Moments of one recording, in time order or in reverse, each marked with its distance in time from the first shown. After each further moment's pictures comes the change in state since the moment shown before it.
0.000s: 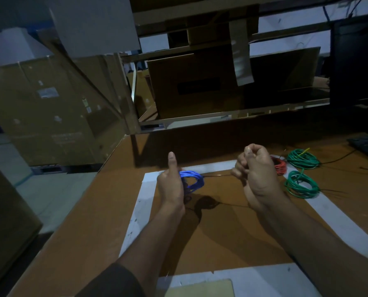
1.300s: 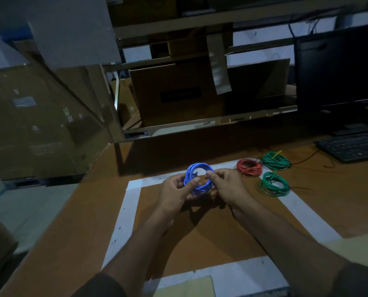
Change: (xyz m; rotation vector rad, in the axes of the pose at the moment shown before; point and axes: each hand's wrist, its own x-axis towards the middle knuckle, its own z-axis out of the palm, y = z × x) left_hand -0.015 -0.010 0.008 0.118 -0.613 0.076; right_hand 0.012 0.032 -0.028 -0.663 -0.100 0.134
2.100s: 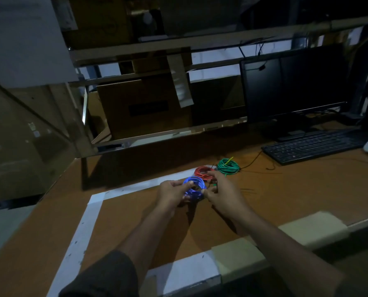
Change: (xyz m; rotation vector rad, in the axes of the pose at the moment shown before) left_hand 0.042 -0.005 0.112 0.097 0.155 -0.157; right_hand -0.043 0.006 -0.110 -0.528 0.132 -0.154
